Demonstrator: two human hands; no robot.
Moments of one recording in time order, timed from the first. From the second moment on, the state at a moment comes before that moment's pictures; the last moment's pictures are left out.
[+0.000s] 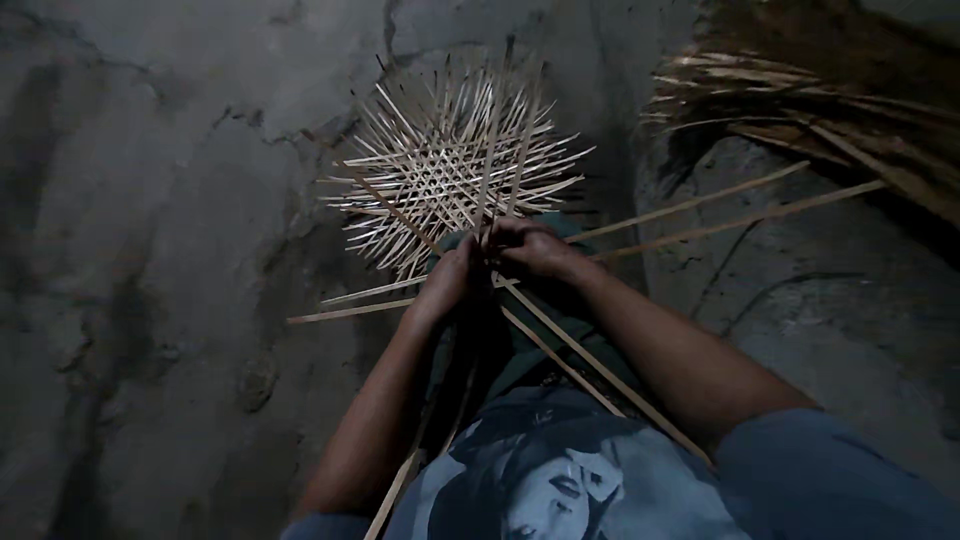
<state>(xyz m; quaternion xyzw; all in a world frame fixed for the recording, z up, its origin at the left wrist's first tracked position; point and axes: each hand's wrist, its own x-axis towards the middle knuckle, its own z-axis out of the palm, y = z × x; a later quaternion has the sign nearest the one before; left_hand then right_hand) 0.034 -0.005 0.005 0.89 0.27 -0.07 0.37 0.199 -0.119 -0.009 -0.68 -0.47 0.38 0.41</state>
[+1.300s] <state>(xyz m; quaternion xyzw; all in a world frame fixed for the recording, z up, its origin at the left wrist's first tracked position) -0.003 0.003 -0.019 0.93 0.16 0.09 0.30 0.176 -0.144 -0.012 -0.73 -0.60 0.22 0.24</state>
